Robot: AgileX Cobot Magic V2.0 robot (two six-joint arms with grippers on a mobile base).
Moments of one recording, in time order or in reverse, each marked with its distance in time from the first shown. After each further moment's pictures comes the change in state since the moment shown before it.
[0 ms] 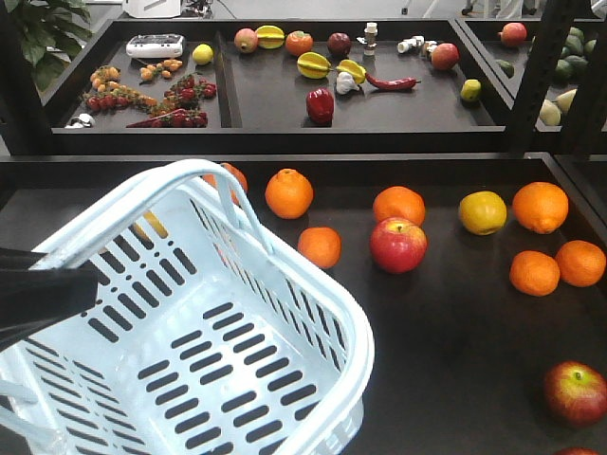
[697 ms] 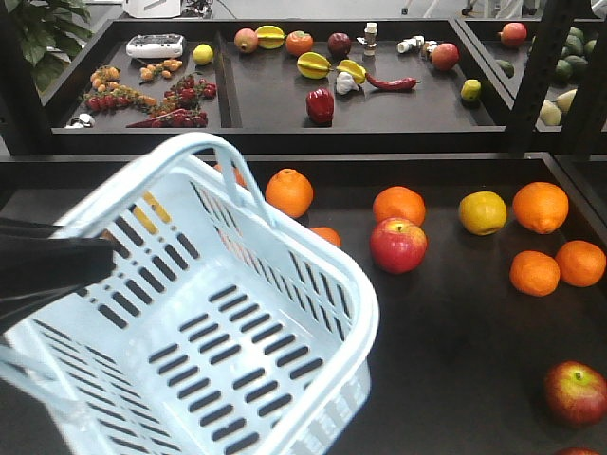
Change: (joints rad) left arm 0.000 0.074 -0.001 -0.051 -0.067 0.018; right arm 0.000 0.000 0.000 0.000 0.000 0.000
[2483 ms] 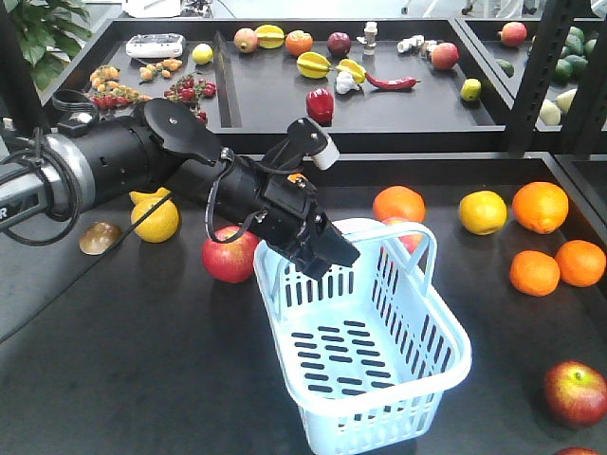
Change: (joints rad) left arm -0.158 1.115 -0.645 -0.139 0.123 0.526; right arm 0.000 0.000 0.000 0.000 0.000 0.000
